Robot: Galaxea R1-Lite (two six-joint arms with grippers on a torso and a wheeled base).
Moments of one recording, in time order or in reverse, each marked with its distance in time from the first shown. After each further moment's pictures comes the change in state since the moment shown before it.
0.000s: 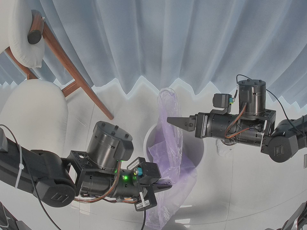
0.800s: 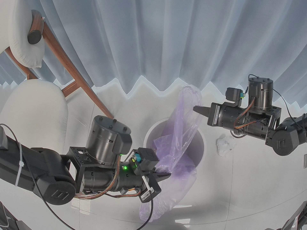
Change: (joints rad) left arm 0.010 0.003 -0.016 -0.051 0.087 -0.193; right arm -0.110 0.000 0.019 -0.068 -0.006 0.027
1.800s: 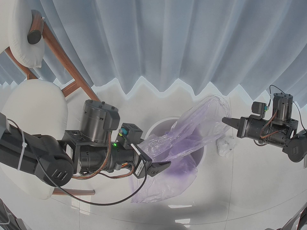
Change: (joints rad) left arm 0.120 0.029 -0.068 -0.021 0.036 -0.170; right arm -0.238 -0.087 0.242 -0.091 0.151 -0.131
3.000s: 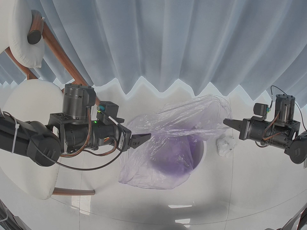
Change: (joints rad) left arm 0.166 -0.013 -0.053 -0.030 -0.002 -0.035; right arm -0.009 -0.021 0.026 -0.003 0.028 -0.009
